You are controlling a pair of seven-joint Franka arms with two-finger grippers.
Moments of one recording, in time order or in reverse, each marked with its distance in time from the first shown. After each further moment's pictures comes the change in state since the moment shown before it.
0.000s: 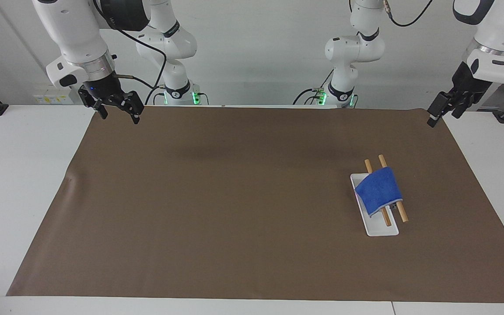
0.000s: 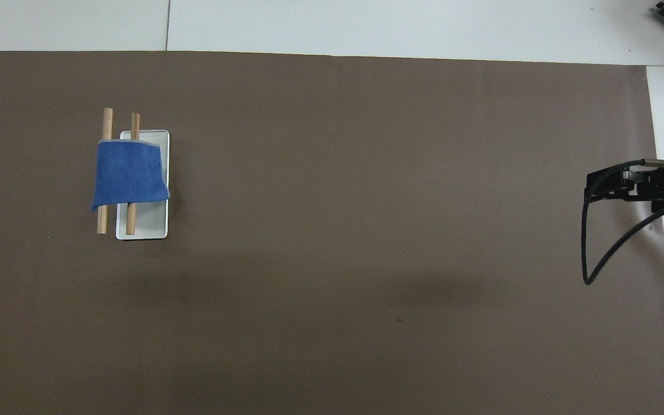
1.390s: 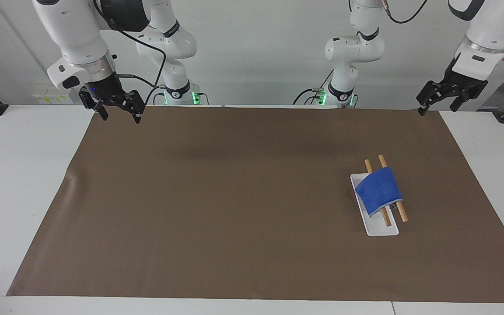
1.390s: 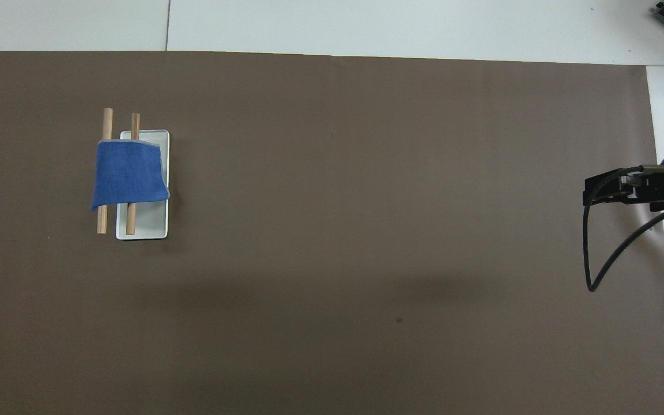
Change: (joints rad) left arm 0.000 -0.026 -0.010 -0.013 0.042 -0.111 0.231; right arm 0.000 0.000 0.000 -0.005 0.008 0.000 -0.070
